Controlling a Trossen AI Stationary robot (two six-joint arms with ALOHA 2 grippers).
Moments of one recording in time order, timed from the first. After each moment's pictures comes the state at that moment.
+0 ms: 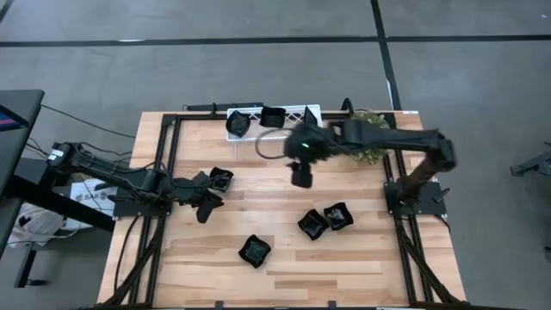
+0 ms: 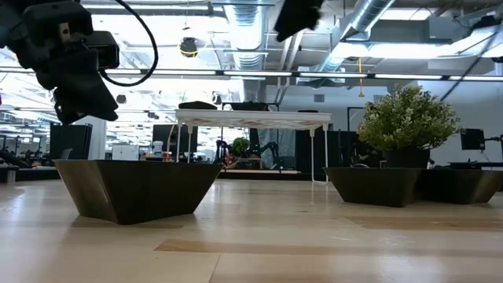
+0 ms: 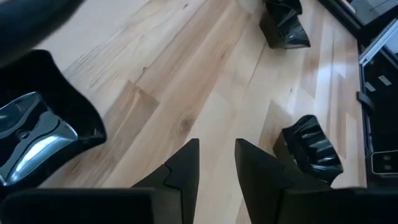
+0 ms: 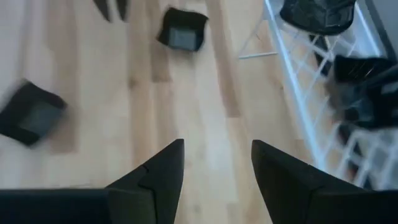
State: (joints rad) left arm -0.28 0.89 0.33 -0.25 -0.21 -0.76; right arm -0.04 1.60 1.70 -0.97 0.14 0.00
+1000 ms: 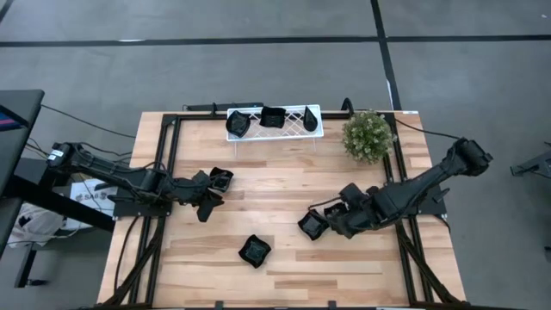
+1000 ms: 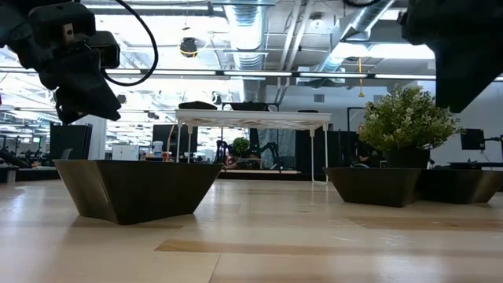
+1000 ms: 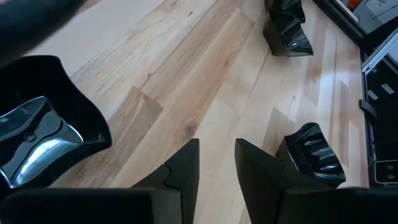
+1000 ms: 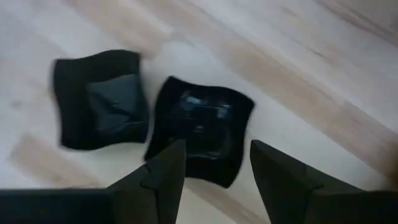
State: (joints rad) left arm -0.28 0.89 0.33 -0.25 -0.24 -0.77; right arm 0.49 1.30 0.98 -1.10 0.32 1.44
